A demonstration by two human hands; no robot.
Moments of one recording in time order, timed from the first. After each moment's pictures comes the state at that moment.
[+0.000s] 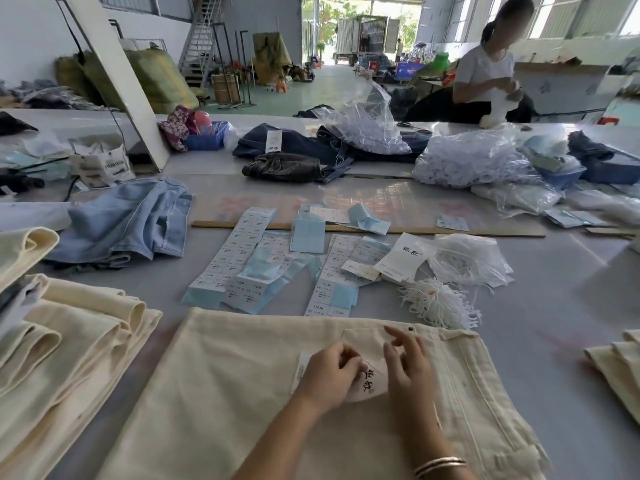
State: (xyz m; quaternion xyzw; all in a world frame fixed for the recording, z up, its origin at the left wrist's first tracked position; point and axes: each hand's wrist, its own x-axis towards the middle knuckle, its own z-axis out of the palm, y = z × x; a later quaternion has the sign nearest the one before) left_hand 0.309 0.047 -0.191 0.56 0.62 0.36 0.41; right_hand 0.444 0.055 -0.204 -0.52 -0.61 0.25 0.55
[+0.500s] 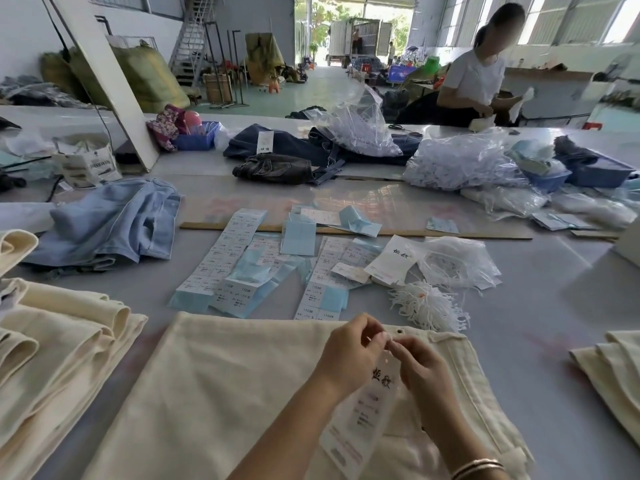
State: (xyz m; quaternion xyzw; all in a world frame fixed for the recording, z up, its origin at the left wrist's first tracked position) left_hand 0.343 0.072 -0.159 0.65 0.54 0.41 0.33; right_hand 0.478 0.059 -0.179 -0.47 -0.50 0.50 0.53
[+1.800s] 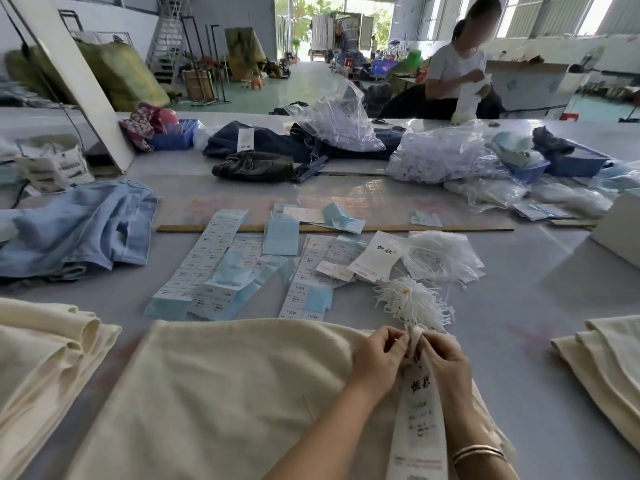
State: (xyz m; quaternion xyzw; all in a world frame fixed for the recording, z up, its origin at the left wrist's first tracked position) left_hand 0.413 0.097 -0.204 0.54 0.52 0.44 0.50; right_hand 0.520 0.075 -0.190 -0.60 -0.44 0.37 0.56
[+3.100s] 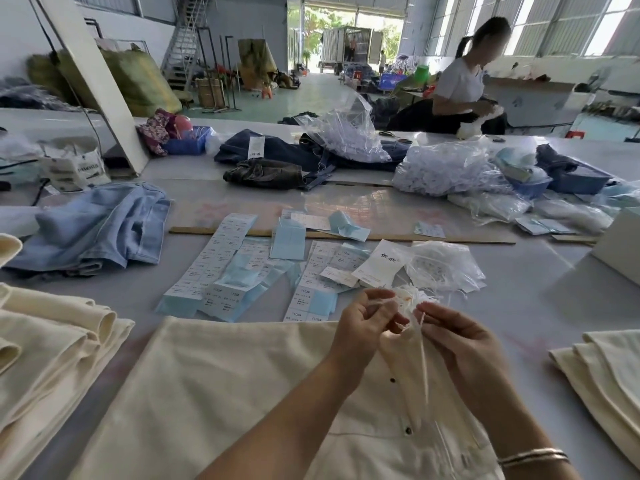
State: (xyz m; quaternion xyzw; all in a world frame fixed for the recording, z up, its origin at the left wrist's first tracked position) left_hand 0.377 0.081 -0.128 0.43 0.36 0.57 0.60; right_hand 0.529 0.067 -0.117 -0.42 -0.41 0.55 0.59
